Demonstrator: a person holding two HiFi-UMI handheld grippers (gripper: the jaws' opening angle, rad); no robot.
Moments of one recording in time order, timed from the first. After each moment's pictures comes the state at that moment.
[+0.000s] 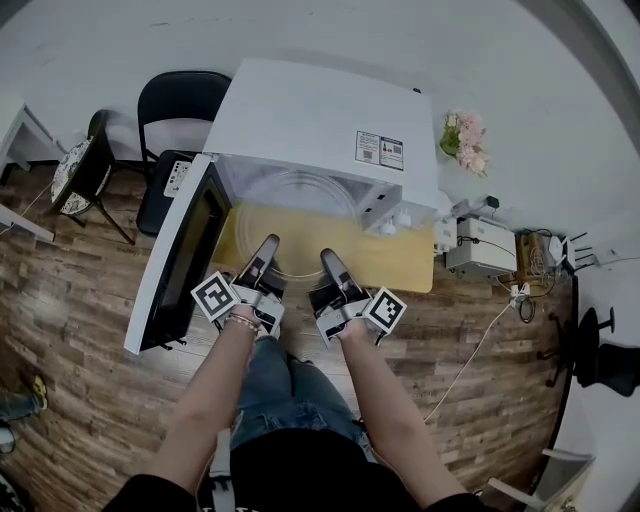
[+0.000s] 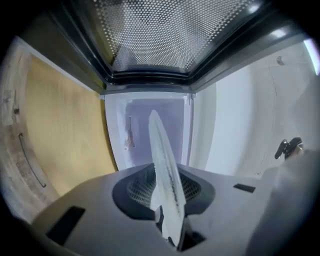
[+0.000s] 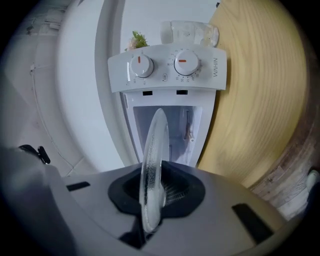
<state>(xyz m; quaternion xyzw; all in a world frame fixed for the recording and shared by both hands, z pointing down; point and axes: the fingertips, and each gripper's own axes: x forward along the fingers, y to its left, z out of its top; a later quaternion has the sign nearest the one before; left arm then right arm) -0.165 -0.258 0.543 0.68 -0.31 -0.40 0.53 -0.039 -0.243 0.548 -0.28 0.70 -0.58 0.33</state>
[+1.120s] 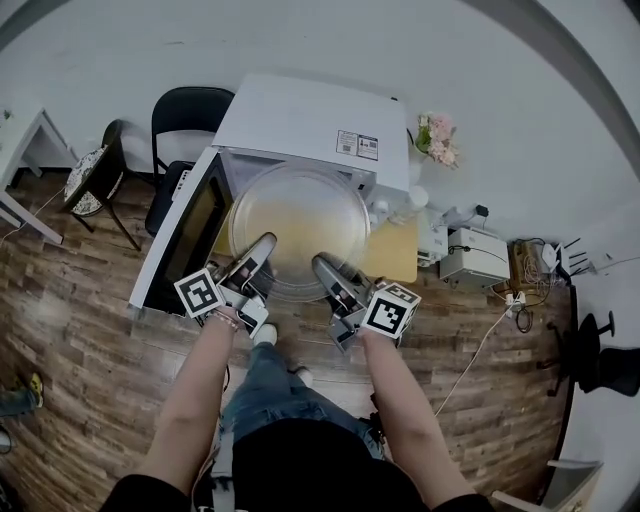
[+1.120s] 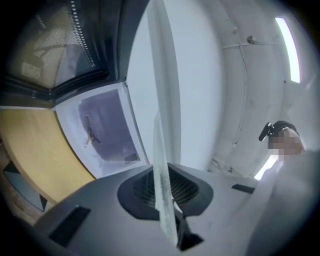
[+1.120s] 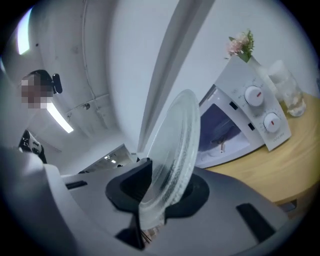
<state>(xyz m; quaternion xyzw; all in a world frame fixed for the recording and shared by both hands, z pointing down) -0.143 -0.175 0.433 0.80 -0.25 -0.34 0.42 -0.044 -0.151 0.445 -0.23 0.90 -0.35 0.12</state>
